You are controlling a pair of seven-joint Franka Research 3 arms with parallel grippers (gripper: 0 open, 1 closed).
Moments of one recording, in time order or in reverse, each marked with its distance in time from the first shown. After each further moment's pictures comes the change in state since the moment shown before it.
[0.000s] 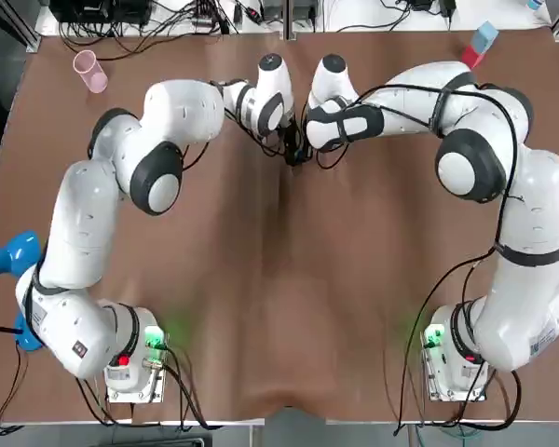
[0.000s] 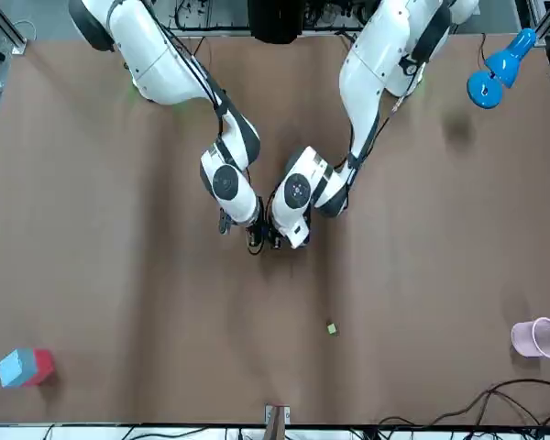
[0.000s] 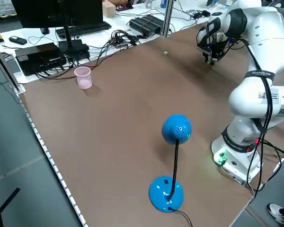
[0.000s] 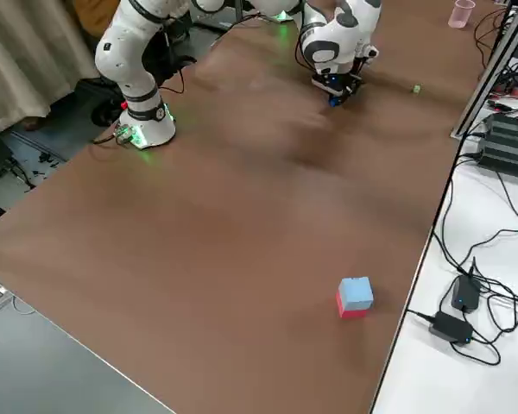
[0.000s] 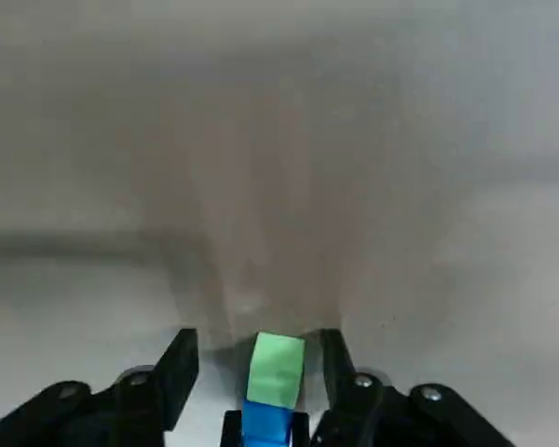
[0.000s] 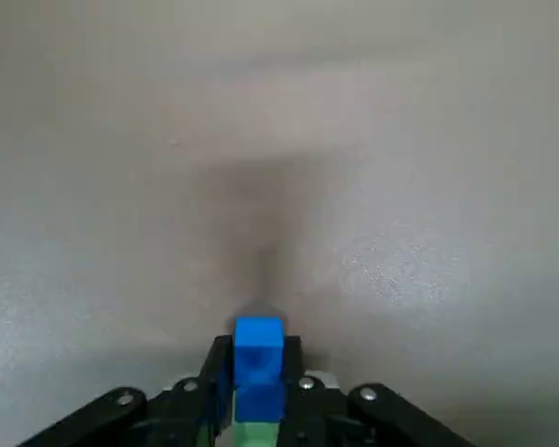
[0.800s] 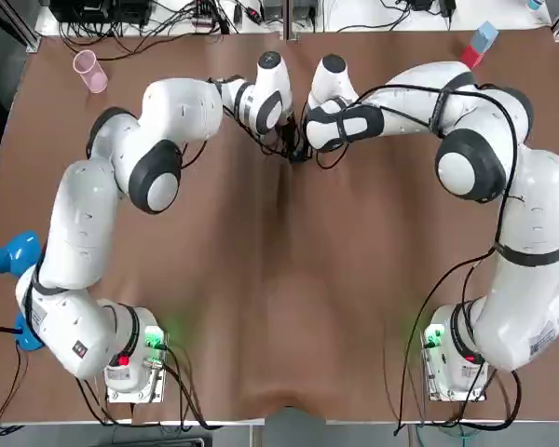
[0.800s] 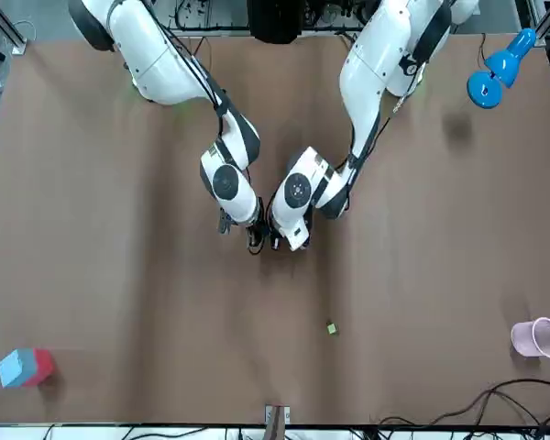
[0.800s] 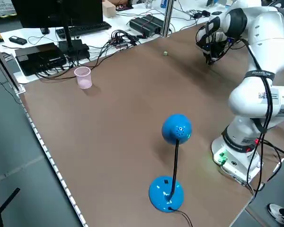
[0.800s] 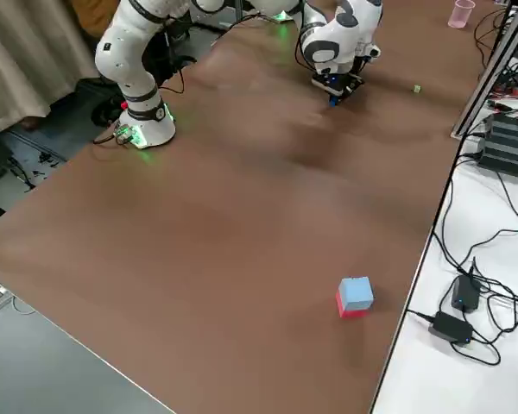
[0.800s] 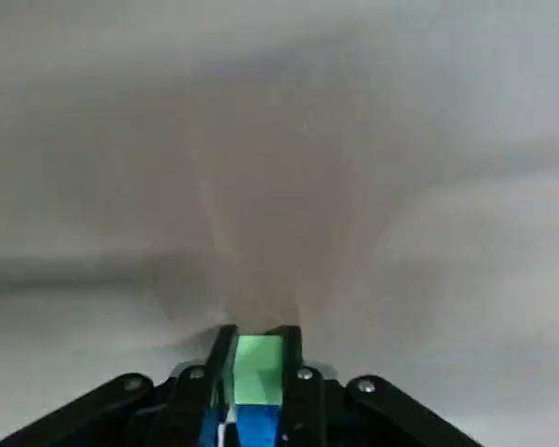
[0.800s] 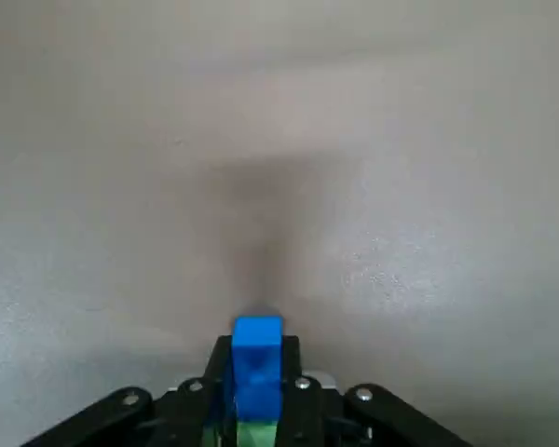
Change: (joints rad) left arm 0.018 -0.015 0.005 -0.009 0.012 -0.045 0.117; right arm 0.000 0.000 0.001 0.000 -0.005 0.002 -0.001
